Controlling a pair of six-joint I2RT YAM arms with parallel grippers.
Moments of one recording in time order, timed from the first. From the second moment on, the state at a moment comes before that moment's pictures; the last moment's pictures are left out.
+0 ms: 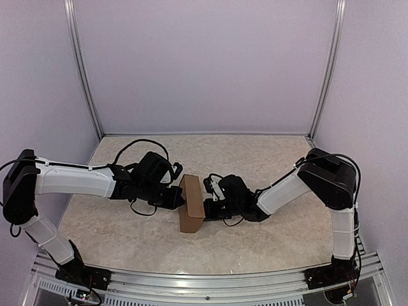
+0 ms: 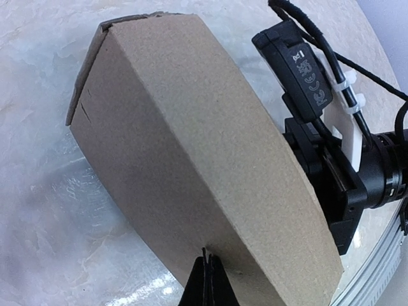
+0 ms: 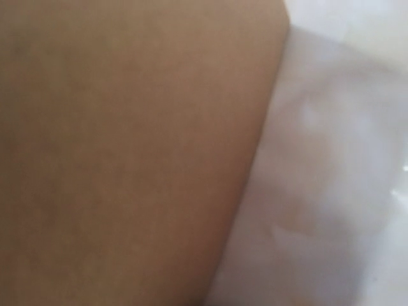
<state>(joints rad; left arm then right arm) -0.86 1.58 0.93 -0.22 0.07 -0.52 0.93 2.09 1.00 0.52 -0.26 0.75</state>
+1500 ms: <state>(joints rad) -0.88 1.63 1.08 -0.31 -0.04 -0.51 0.88 1.51 0.77 0.07 0.26 0.43</state>
